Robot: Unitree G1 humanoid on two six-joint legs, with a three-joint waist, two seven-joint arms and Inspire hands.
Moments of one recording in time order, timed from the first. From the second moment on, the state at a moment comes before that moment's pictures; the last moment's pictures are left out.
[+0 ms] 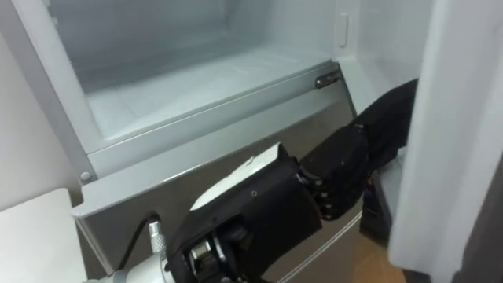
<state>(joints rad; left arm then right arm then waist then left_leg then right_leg) -0.35 0.19 -0.48 -0.42 -0.45 -0.01 -0.46 0.03 -0.32 0.09 1.36 0.43 -0.03 0.19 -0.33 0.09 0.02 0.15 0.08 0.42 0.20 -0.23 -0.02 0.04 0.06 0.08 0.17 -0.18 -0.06</state>
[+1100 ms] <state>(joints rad) -0.45 0.16 -0.52 -0.29 -0.50 -0.05 -0.47 0.04 -0.34 0.06 1.35 0.41 -0.02 0.20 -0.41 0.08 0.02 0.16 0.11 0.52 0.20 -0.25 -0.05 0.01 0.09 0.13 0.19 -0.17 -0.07</state>
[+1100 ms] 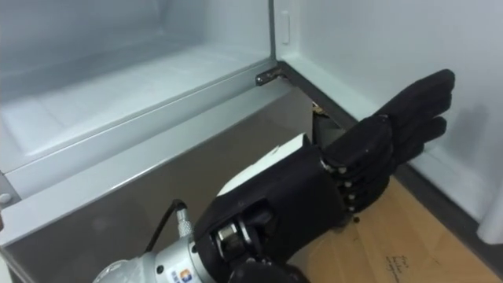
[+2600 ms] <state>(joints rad) -0.38 0.22 -0.52 -0.33 -0.53 -0.05 -0.47 0.00 -0.30 0.10 1.31 0.51 -0.03 0.20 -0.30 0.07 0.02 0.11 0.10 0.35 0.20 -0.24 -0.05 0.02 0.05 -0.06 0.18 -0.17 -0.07</state>
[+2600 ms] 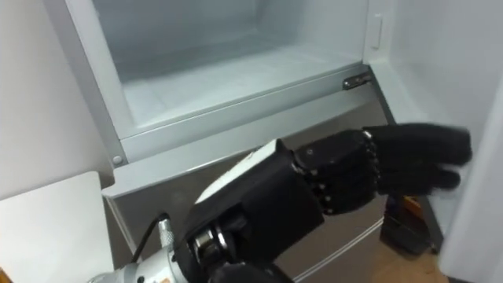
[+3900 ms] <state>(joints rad) -0.38 0.25 -0.56 -0.27 -0.44 0.02 -0.55 0.07 -0.33 0.09 1.34 0.36 -0.02 0.18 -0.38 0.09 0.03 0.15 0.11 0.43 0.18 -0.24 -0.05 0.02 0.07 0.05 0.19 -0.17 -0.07</state>
